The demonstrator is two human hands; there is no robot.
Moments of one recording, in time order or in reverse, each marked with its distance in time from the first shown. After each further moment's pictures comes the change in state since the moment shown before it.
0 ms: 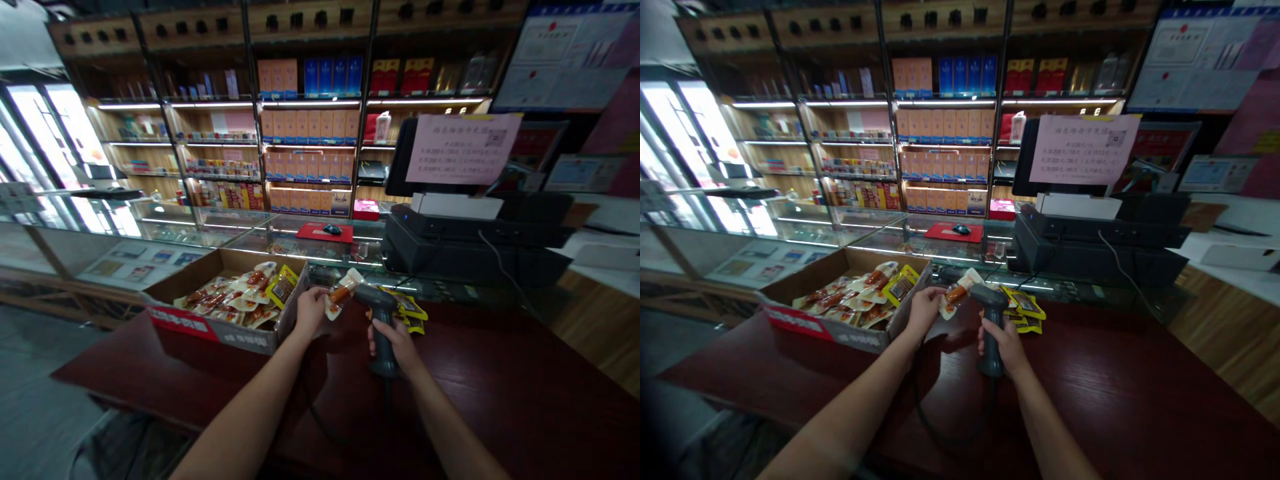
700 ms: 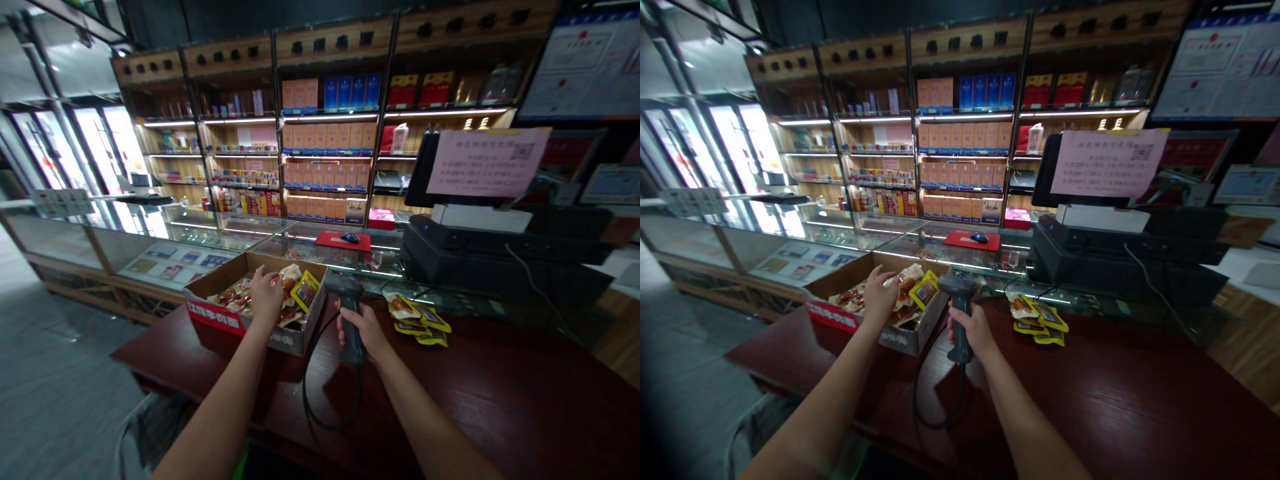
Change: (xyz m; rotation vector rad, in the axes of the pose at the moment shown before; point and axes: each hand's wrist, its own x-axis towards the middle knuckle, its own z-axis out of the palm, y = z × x) left_hand 0.022 -0.032 -0.148 0.401 0.551 0.149; right_hand 0.010 -0.009 0.111 0.020 -0.259 -0.011
